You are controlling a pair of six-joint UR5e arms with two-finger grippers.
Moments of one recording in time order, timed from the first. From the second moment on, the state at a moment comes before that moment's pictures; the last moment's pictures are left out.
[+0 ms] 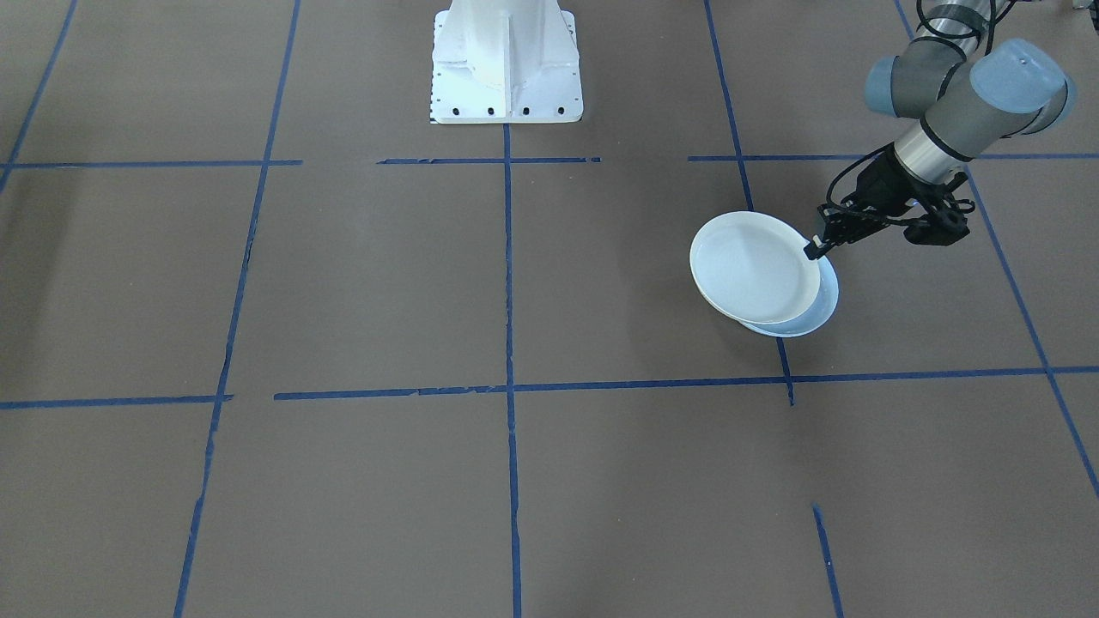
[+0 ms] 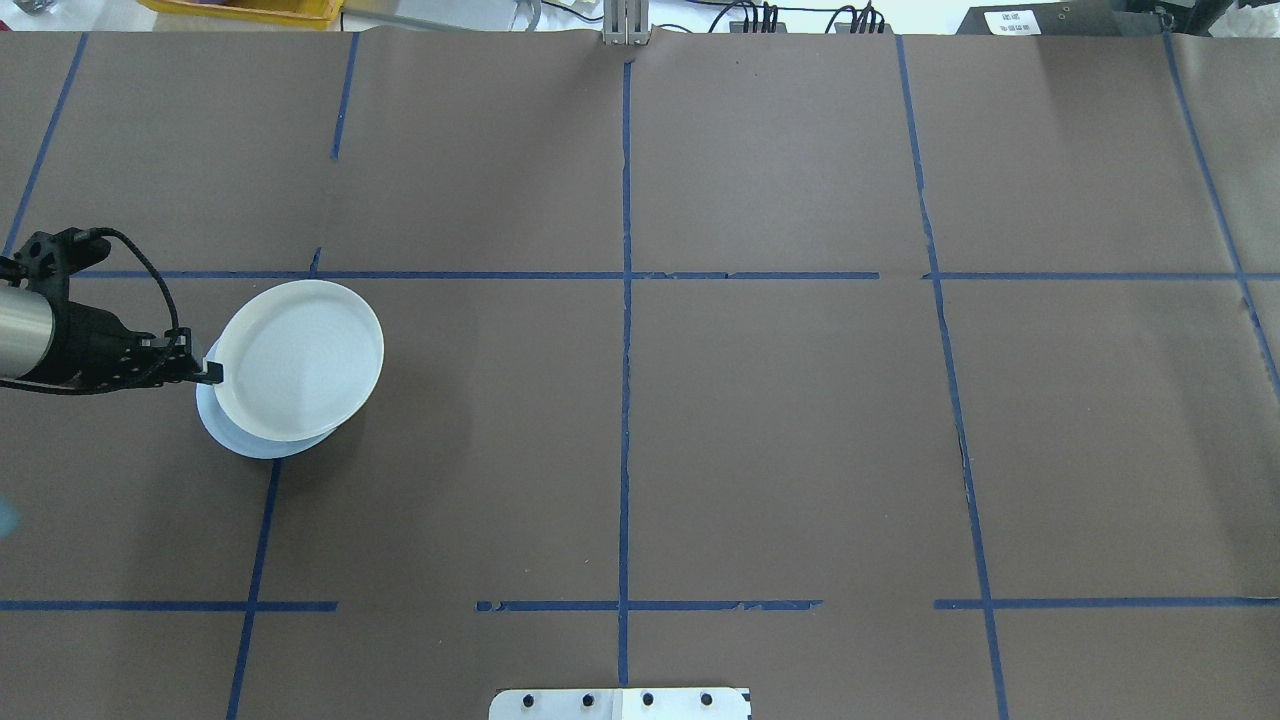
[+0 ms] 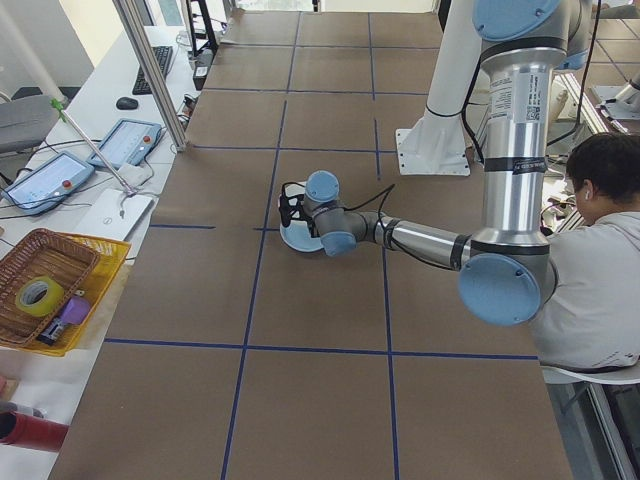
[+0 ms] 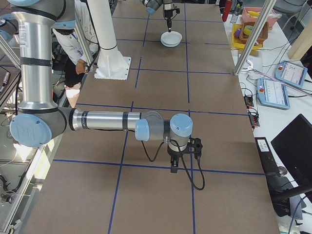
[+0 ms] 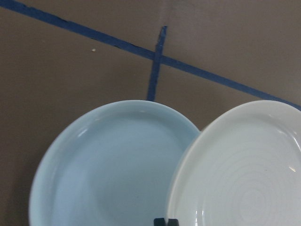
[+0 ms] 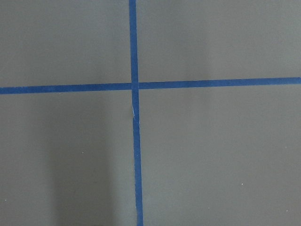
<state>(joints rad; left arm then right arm) -0.86 -1.52 -1.71 -2.53 -2.18 -1.32 1.54 -1.61 1.62 -1.56 2.29 0.09</state>
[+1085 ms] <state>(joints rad) -0.90 -1.50 -1.63 -2.58 -2.27 -1.30 1.54 -1.61 1.62 -1.56 2.30 0.09</state>
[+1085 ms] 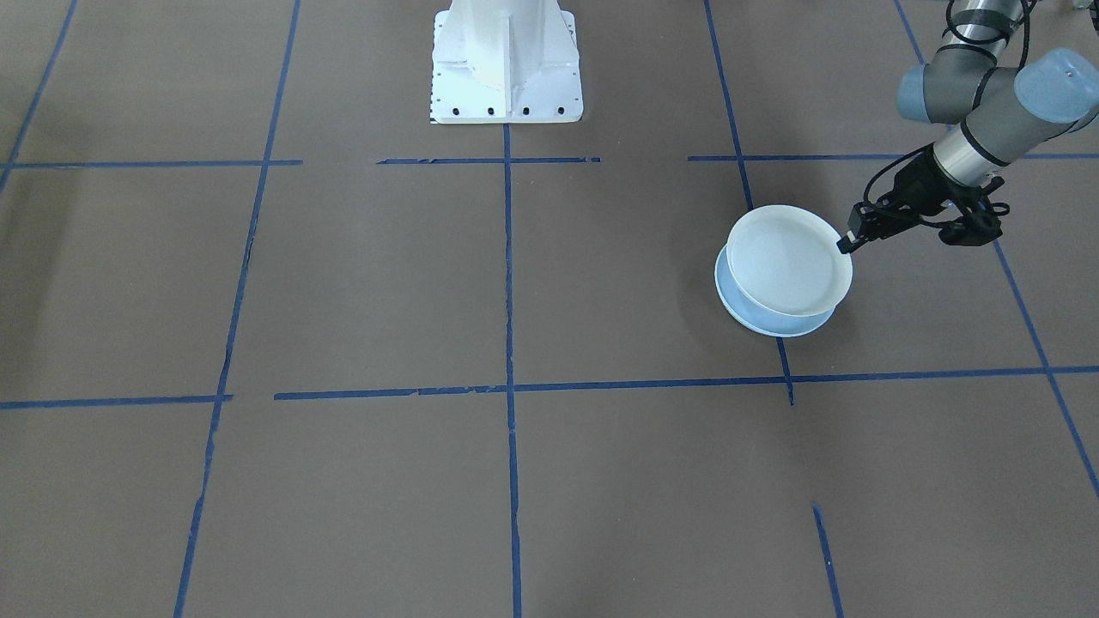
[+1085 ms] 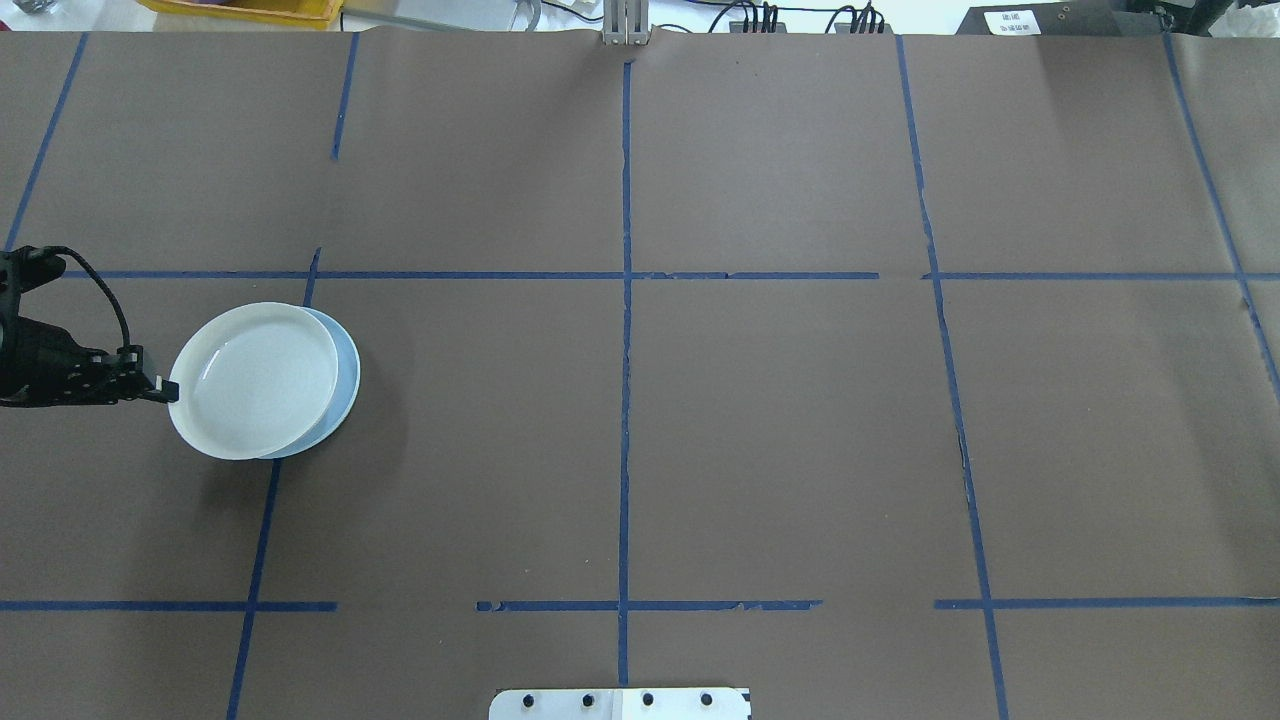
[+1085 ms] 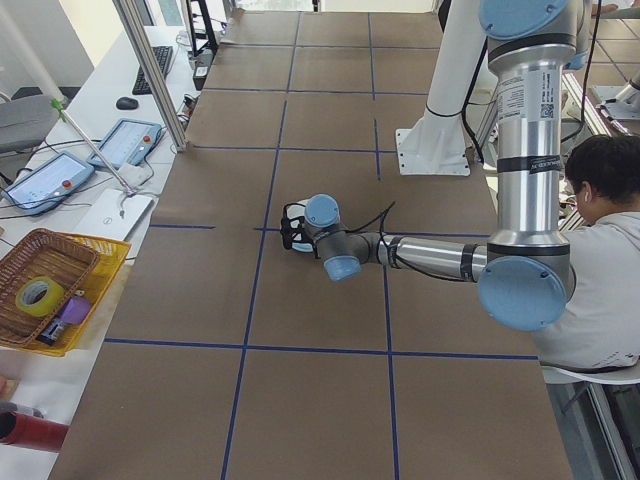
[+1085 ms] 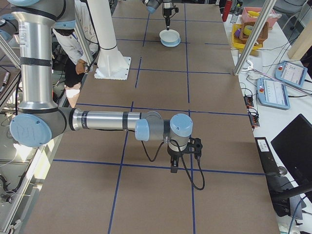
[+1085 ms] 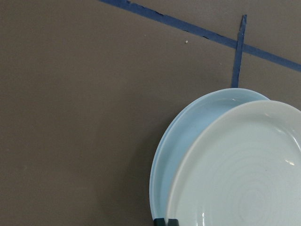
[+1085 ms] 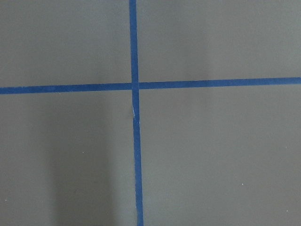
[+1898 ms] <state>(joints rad) -1.06 -1.49 -1.62 -2.58 -2.41 -1.21 1.54 -1.61 1.62 -1.56 2.30 0.09</state>
